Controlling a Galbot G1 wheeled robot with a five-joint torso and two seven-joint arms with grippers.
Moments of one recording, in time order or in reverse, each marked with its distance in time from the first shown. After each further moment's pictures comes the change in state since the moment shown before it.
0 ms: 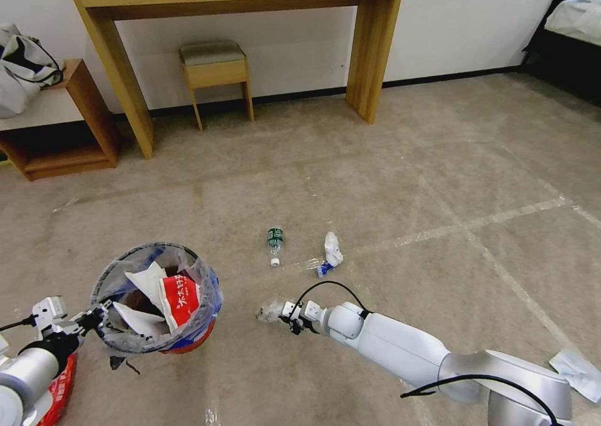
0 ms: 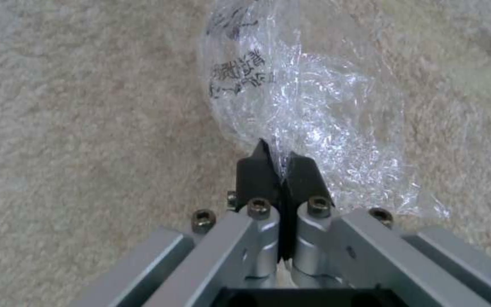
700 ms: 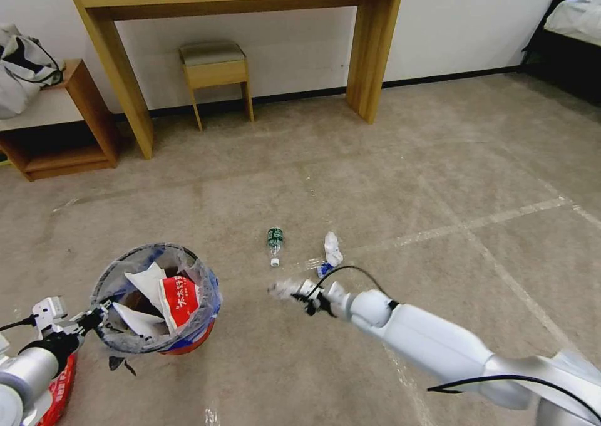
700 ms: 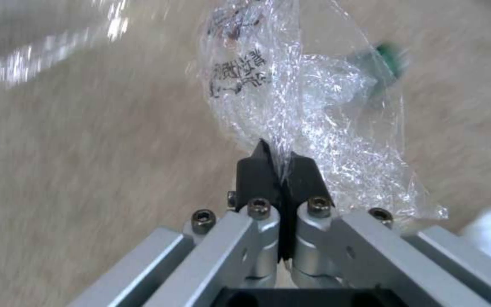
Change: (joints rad) left arm -0.006 0.013 0.006 0.010 -0.002 0.000 -0.001; right arm -0.014 -0.253 0.185 0.323 0.157 0.023 0.023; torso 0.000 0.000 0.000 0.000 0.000
